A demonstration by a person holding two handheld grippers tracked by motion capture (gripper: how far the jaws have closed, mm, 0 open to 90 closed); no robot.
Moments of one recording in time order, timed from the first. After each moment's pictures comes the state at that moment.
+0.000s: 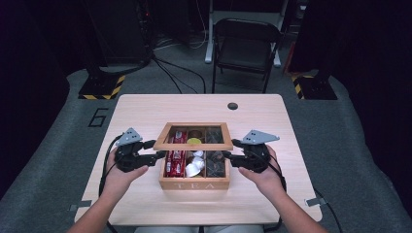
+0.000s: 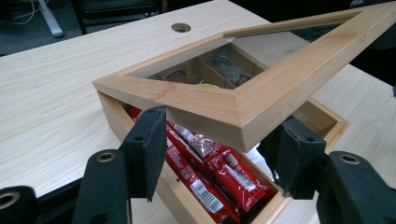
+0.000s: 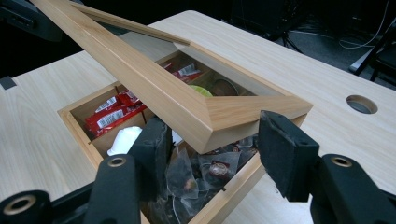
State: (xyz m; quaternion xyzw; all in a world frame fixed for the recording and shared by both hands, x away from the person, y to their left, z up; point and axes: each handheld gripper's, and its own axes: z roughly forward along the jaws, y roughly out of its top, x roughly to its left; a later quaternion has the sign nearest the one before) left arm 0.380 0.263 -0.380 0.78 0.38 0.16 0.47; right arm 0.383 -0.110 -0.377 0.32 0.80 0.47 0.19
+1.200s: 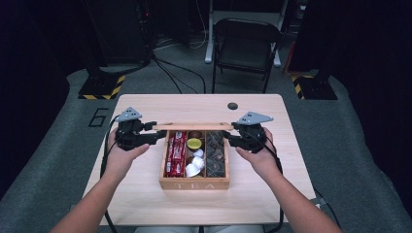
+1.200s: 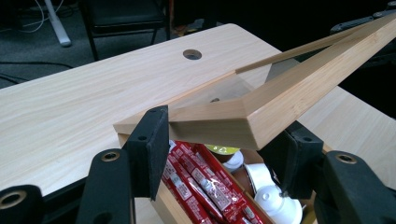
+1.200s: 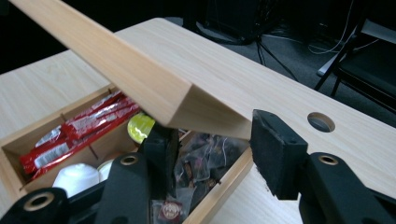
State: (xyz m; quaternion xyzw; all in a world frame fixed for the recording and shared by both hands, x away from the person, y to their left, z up) left arm 0.420 0.261 -0.345 0.76 0.39 0.17 0.48; right arm 0.430 -0.102 -0.360 0.34 0.79 0.45 0.23
